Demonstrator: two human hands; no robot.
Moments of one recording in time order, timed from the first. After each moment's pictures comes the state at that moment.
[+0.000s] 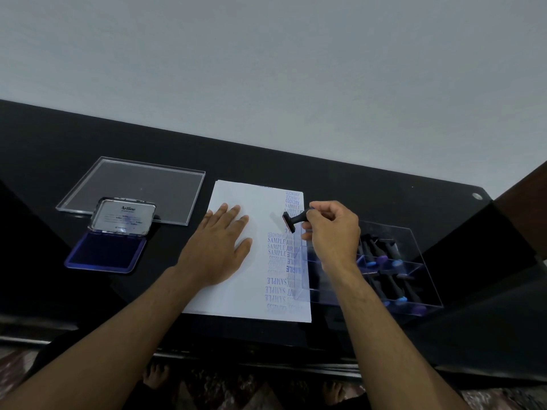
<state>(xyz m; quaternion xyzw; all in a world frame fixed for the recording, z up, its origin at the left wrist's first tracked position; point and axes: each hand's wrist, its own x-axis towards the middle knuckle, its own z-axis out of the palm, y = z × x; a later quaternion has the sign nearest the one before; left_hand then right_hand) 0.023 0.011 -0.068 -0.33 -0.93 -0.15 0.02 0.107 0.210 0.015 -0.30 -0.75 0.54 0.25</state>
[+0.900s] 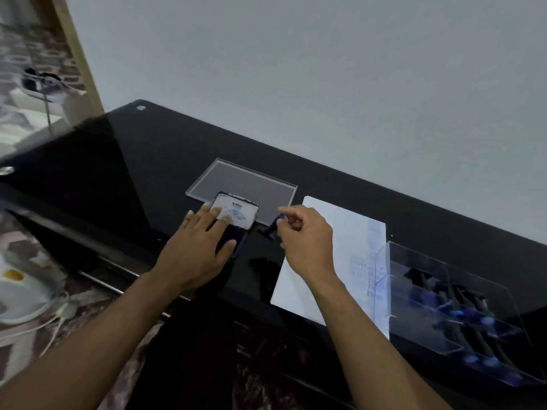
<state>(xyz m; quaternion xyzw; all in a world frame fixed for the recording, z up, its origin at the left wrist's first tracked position) 0.047 -0.184 -0.044 -0.17 -0.98 -0.12 0.06 0.069 0.031 0.018 -0.05 -0.86 0.48 0.16</state>
